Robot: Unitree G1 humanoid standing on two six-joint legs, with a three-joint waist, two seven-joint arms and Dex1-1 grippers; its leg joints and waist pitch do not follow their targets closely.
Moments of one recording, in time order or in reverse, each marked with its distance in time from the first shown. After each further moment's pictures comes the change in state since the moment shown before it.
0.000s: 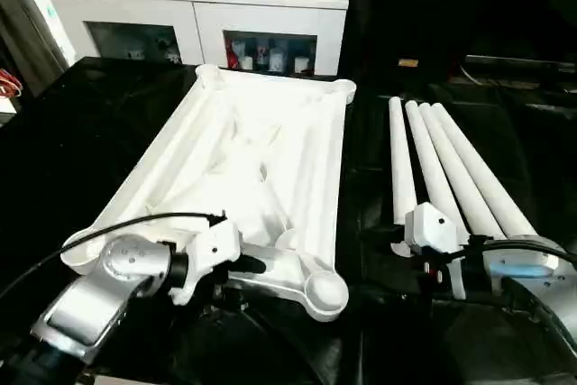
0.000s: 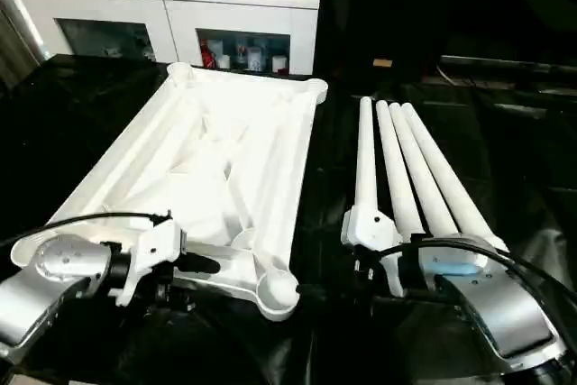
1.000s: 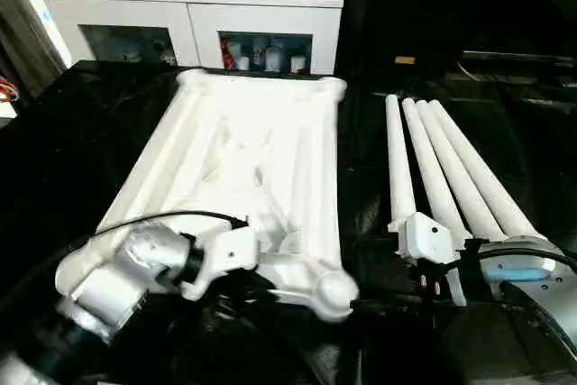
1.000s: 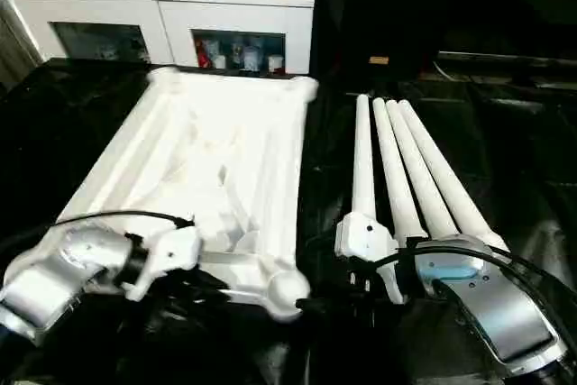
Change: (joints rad) left arm -0.052 -0.038 -0.086 0.013 0.072 -0.012 -0.050; right arm 0.000 -0.020 0.034 -0.039 -0.030 0.012 0.018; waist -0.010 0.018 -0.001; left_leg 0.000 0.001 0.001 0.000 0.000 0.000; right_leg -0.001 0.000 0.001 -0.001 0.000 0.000
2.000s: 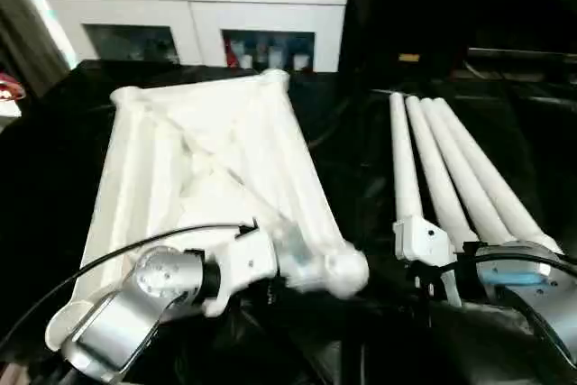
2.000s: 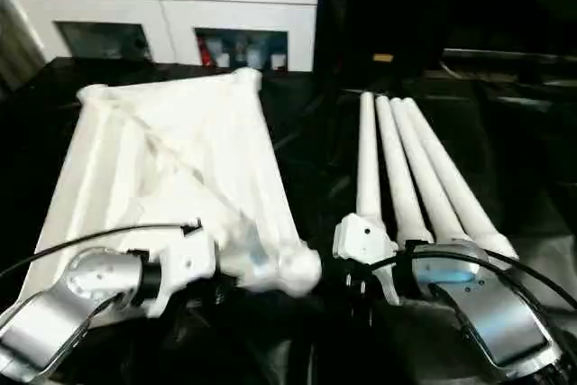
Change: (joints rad) left arm 0.105 -0.028 -0.023 -0.245 0.050 0.150 0.154; right arm 0.020 0.016 0.002 0.012 -0.037 -0.016 -0.046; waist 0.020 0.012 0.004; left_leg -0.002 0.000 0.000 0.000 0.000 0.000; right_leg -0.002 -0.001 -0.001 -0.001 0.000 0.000
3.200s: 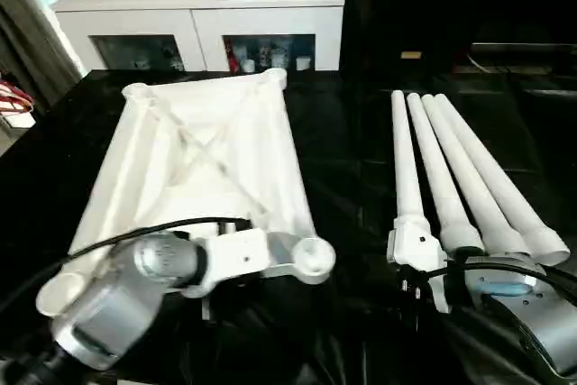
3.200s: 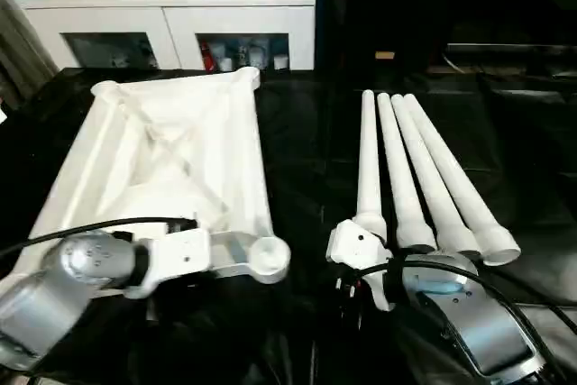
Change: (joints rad) left arm -0.108 0.055 -0.065 -0.051 0.241 0.208 0.054; right arm 0.025 0.059 0.022 0.041 -0.040 -0.040 -0.061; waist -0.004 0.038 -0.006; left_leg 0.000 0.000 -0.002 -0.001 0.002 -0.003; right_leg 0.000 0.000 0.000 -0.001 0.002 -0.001
